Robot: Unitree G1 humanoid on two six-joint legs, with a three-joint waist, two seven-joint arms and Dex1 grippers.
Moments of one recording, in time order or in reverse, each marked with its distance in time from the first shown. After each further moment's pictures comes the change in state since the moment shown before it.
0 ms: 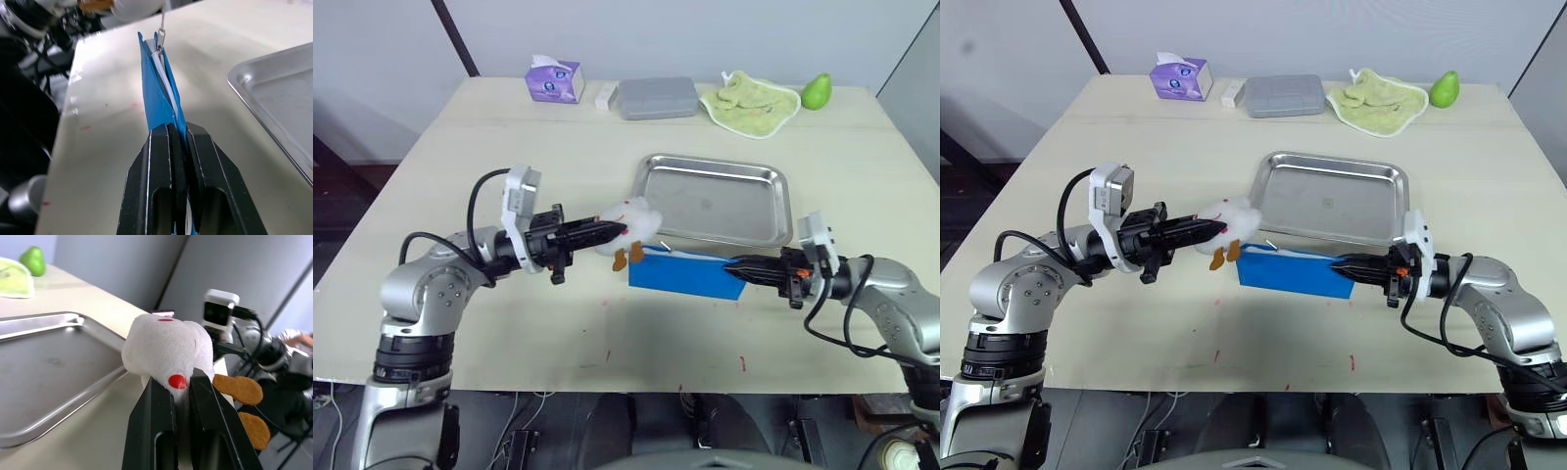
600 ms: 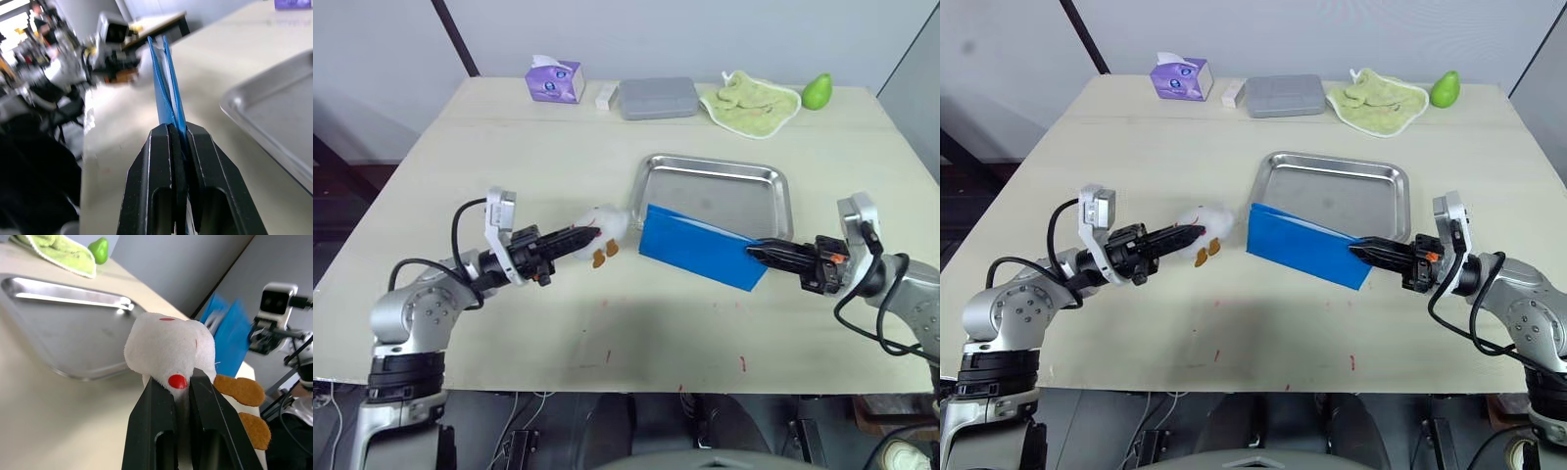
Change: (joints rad) left arm 0.136 -0.011 0.057 0.081 0.055 -0.039 0.031; right arm 0.001 0.006 -0.177 -0.040 0.285 0.215 -0.125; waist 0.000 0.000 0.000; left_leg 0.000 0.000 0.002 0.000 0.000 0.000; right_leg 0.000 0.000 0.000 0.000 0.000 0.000
